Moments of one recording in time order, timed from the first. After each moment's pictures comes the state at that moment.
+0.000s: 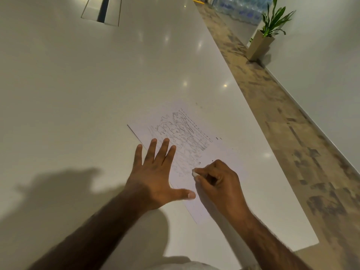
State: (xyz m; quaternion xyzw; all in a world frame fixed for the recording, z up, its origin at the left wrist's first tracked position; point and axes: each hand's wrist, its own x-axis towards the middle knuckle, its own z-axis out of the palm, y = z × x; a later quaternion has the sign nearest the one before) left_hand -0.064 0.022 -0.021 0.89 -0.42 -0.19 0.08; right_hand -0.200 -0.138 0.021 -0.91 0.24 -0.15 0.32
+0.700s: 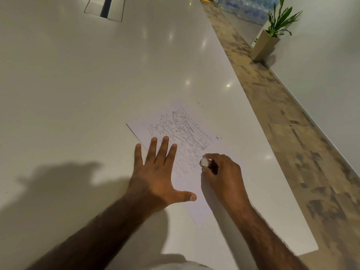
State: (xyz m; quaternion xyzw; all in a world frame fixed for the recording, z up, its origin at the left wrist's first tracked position) left_hand -0.075 0.012 -0.028 0.91 -0.39 -0.14 0.07; right_hand -0.180 -0.151 0.025 -0.92 0.29 -0.10 0.24
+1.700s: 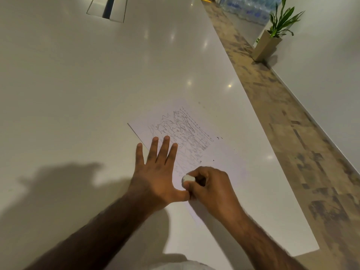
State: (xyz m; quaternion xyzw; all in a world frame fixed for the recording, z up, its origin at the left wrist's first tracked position) left_hand -0.076 0.012 -0.036 0.92 -0.39 -0.10 0.07; right_hand -0.185 -0.117 0.034 -0.88 0.30 -0.01 0.36
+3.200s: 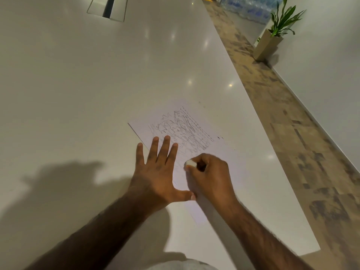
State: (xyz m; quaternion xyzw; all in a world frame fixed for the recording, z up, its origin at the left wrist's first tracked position) left_hand -0.077 0.013 -0.042 0.91 -0.39 -0.04 0.10; right_hand -0.165 -0.113 0.021 -0.89 0.30 -0.08 0.34
